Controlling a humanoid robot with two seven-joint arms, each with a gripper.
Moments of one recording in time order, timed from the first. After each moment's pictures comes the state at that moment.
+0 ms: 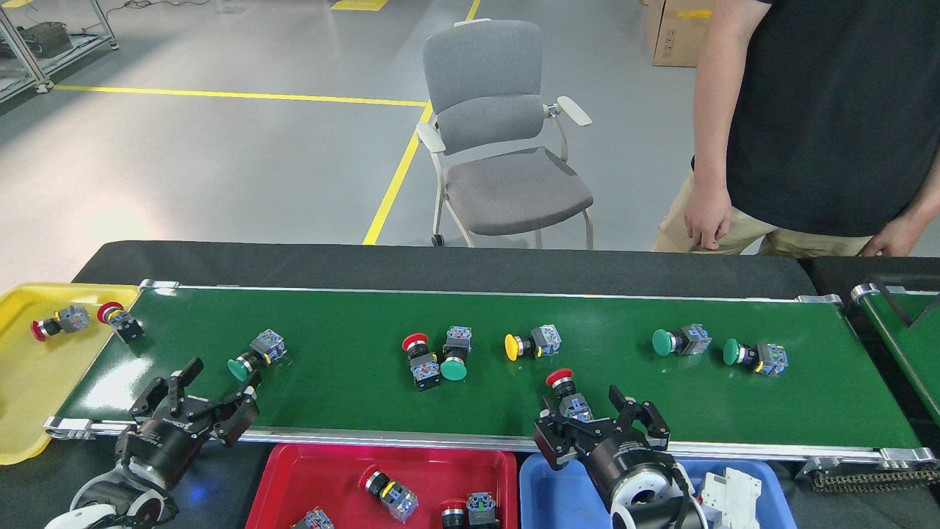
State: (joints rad) left arm -0.32 0.24 0.18 -0.94 -1.55 -0.55 0.14; right arm -0.05 0.04 0.34 -1.69 1.40 0.15 0.60
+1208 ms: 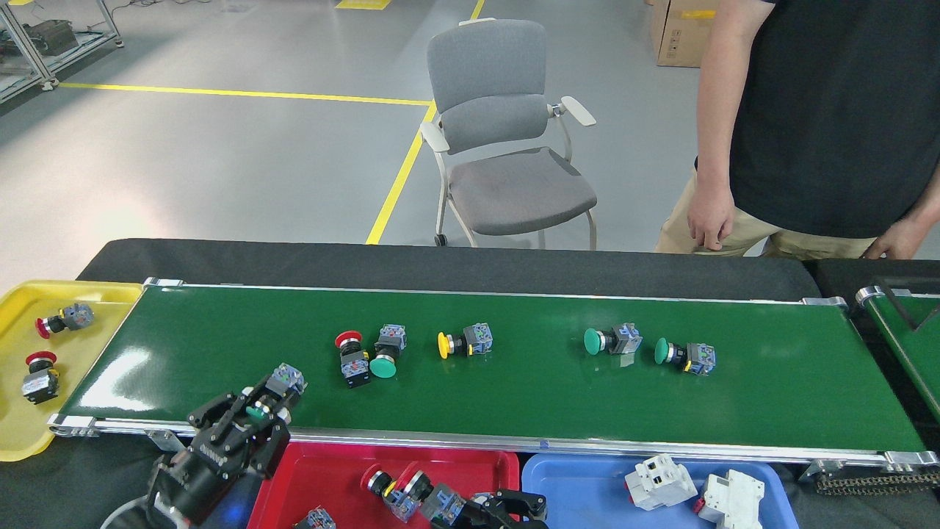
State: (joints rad) left arm 0.13 0.25 0.10 -1.49 -1.50 -0.78 0.30; right arm 0.13 0.09 0.36 -1.75 1.23 -0.56 0.52
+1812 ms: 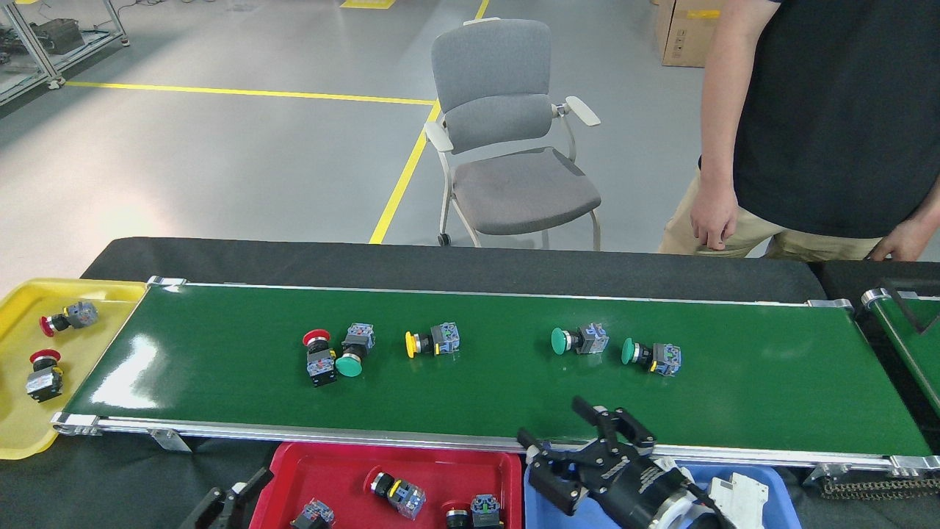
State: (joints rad) left arm 0.29 0.05 0.25 -1.66 -1.50 -0.65 0.23; right arm 0.05 0.11 -0.04 -1.75 1.22 -0.35 0.36
